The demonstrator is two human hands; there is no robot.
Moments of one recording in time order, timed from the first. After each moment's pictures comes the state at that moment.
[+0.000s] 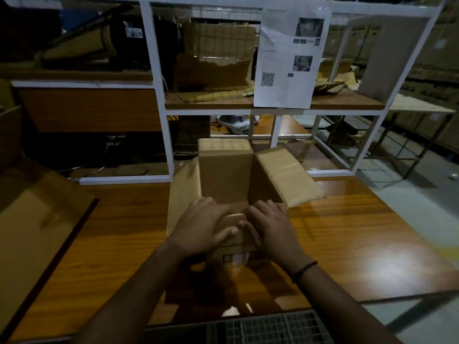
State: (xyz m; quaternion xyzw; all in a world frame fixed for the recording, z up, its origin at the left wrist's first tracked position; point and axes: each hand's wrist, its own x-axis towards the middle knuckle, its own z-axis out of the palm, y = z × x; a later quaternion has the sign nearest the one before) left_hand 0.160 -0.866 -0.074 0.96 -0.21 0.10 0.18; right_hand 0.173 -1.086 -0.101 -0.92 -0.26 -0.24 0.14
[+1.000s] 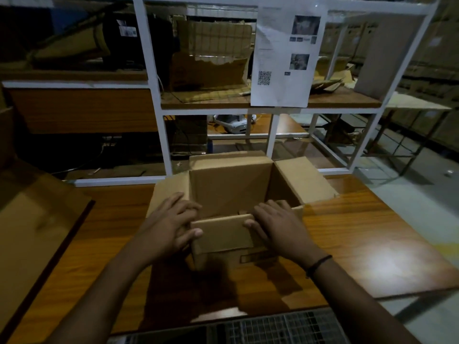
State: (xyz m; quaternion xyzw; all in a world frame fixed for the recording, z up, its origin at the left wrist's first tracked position) left_hand 0.148 -0.799 -0.068 0.98 -0.17 0.03 0.13; right_hand 0.174 -1.106 -0.079 -0.95 -0.28 -0.12 0.10
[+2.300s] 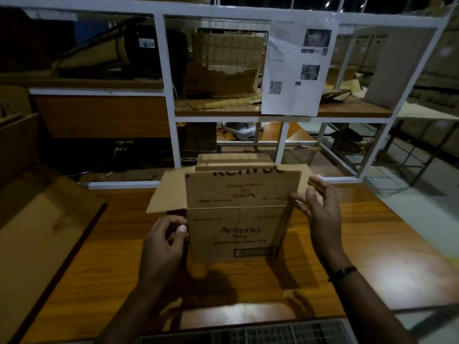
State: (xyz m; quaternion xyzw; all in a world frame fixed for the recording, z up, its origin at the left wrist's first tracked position) left_hand 0.116 -0.803 -0.119 0.83 0.03 0.26 0.49; right_hand 0.170 -1.118 -0.052 -0.68 -0.04 -0.22 0.69
